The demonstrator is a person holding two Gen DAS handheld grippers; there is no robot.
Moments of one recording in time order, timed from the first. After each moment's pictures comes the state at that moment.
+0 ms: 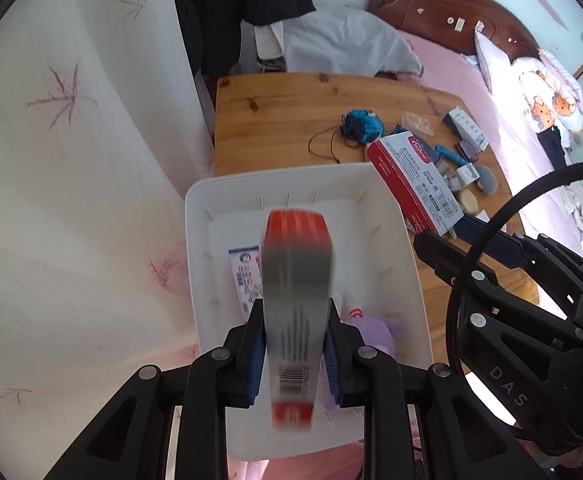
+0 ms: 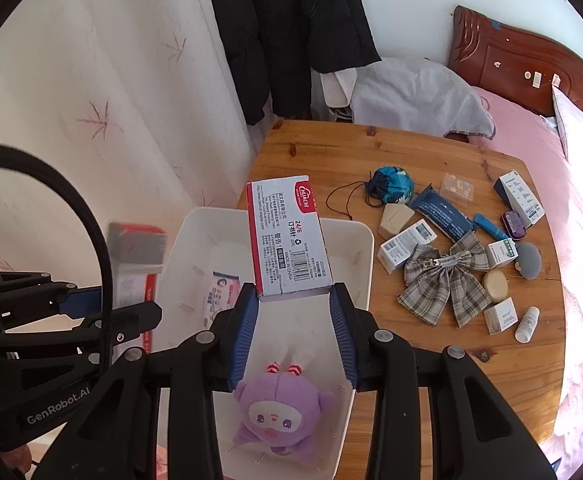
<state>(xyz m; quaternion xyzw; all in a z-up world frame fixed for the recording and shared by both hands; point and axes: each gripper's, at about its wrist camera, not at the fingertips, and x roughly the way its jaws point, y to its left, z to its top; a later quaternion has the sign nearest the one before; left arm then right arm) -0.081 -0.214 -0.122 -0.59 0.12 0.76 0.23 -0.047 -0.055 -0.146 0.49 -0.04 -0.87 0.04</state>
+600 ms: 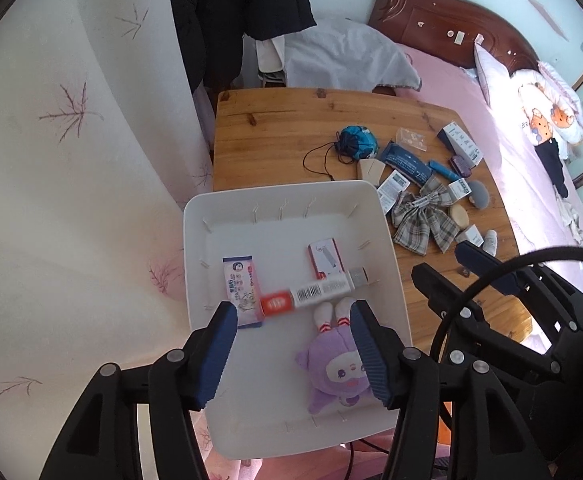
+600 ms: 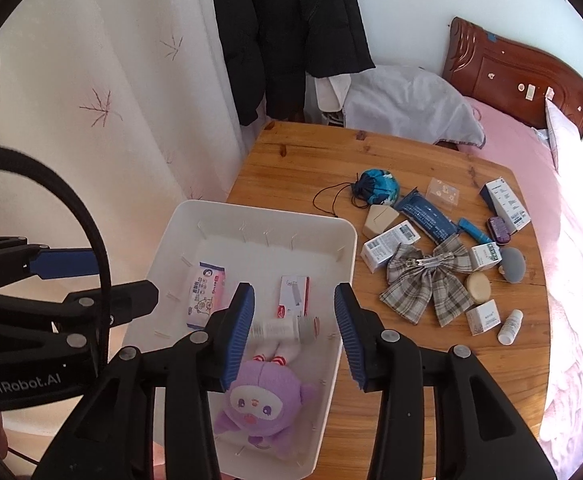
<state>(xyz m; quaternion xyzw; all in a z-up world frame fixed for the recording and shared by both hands) -0.075 -0.206 -0.099 -0.58 0.10 0.78 0.23 -0.031 -0.052 -0.140 0.48 -0.02 -0.88 0.02</state>
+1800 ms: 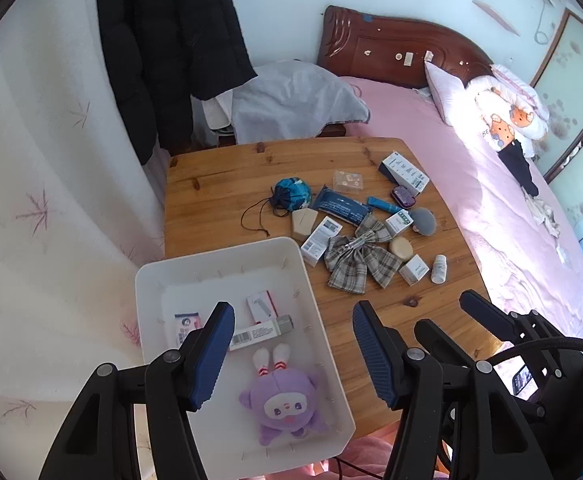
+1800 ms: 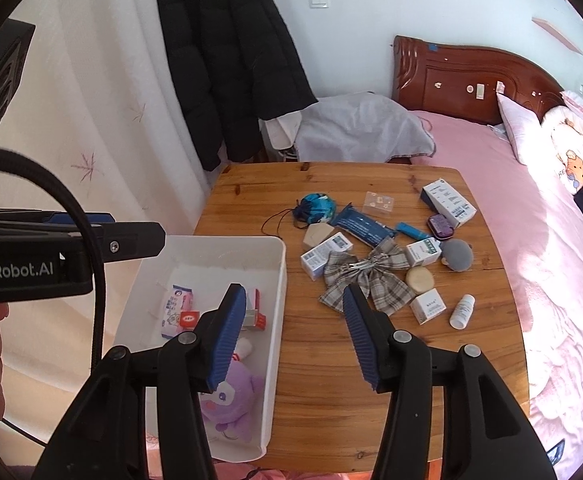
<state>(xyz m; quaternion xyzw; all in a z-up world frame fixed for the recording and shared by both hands) -0.047 -0.126 -0.051 -0.50 0.11 0.81 0.28 0.028 0.024 -0.106 0.41 -0.06 -0.91 -0.02</state>
